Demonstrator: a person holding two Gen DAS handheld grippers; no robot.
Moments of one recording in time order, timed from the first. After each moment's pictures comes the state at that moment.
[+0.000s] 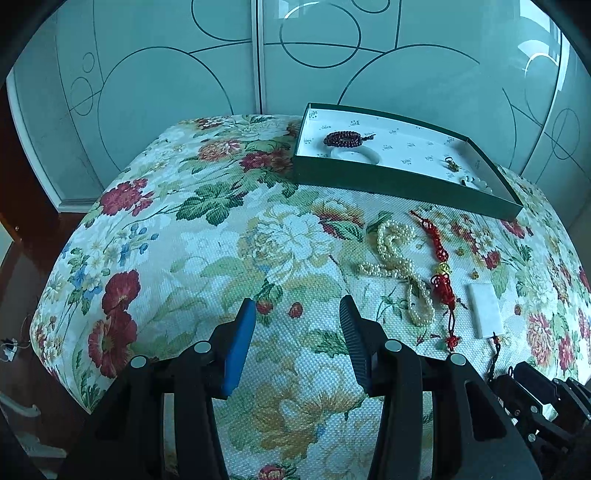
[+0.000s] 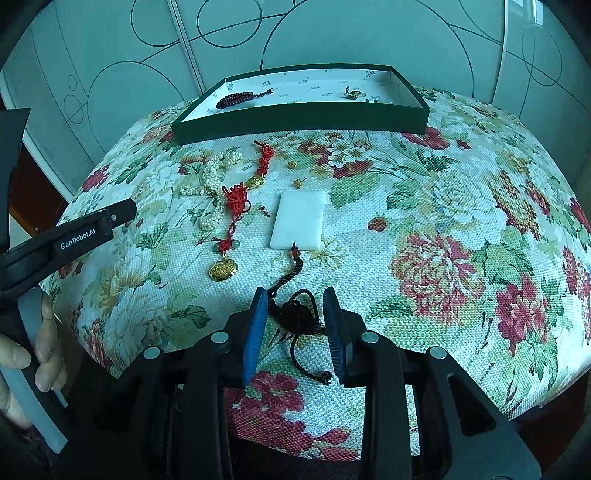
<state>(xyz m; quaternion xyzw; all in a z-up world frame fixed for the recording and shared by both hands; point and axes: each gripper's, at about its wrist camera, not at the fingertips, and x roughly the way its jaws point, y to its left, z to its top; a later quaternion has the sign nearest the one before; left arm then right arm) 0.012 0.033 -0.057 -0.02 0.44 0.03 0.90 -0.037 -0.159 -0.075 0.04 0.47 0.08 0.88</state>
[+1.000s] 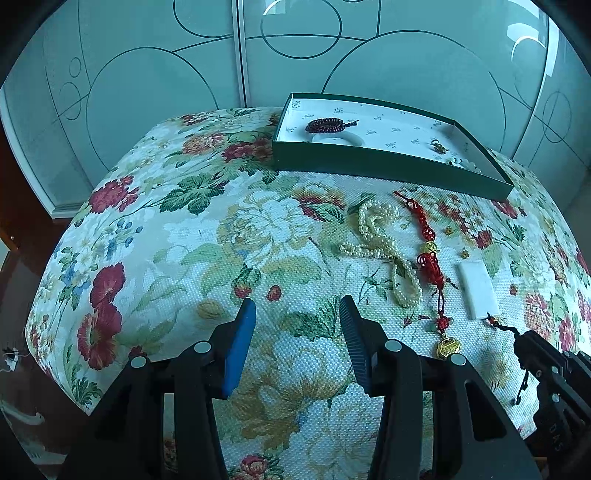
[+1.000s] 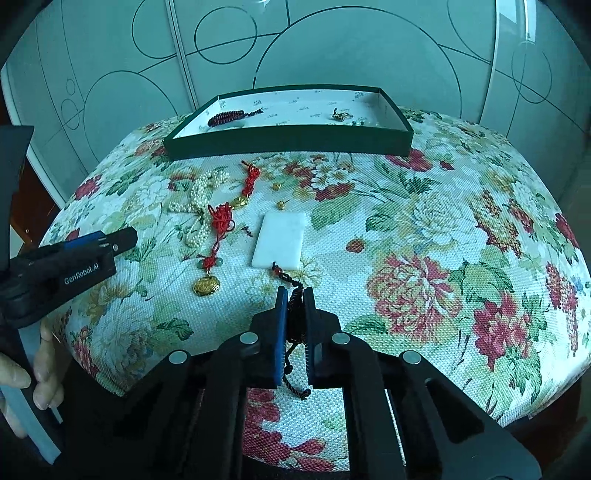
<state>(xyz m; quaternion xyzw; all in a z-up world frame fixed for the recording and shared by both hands) 0.007 0.019 -0.065 -0.01 0.45 0.01 0.89 -0.039 -0.166 -0.065 0.02 0.43 0.06 0.90</state>
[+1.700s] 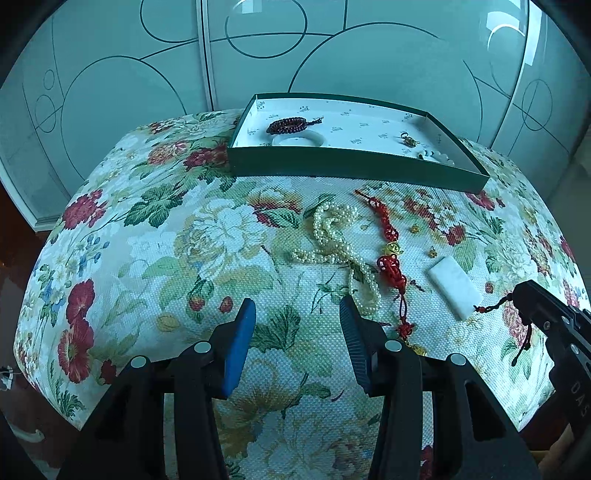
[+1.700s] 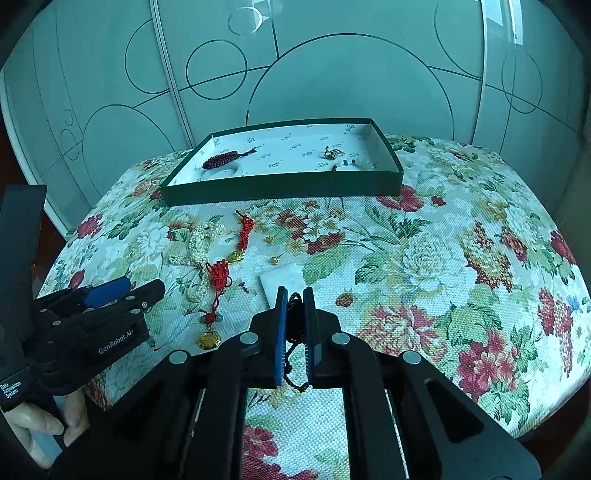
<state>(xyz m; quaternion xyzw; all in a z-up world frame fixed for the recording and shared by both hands) 0.016 -0.004 -0.064 0.00 0.46 -0.03 0.89 -0.021 -0.176 -0.040 0.04 0.39 0.05 0.92</state>
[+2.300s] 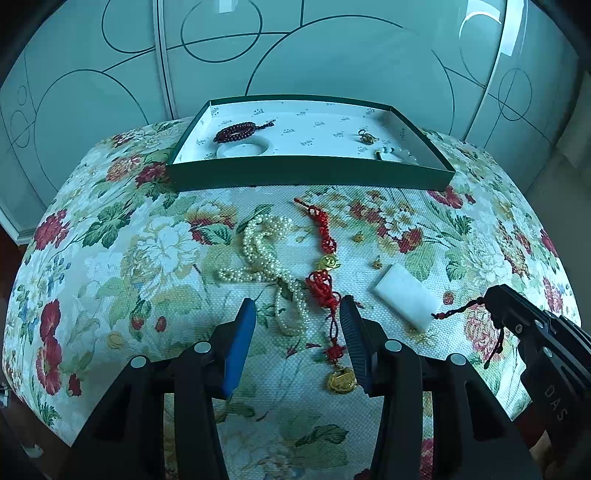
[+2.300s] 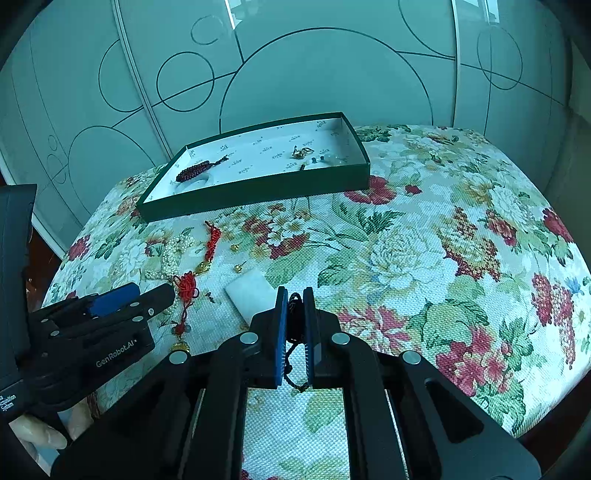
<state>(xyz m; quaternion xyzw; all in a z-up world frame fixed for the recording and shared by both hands) 0.029 -0.048 -0.061 0.01 0.46 -0.08 0.88 -0.015 -0.211 -0.045 0.08 0.40 0.03 0.91</state>
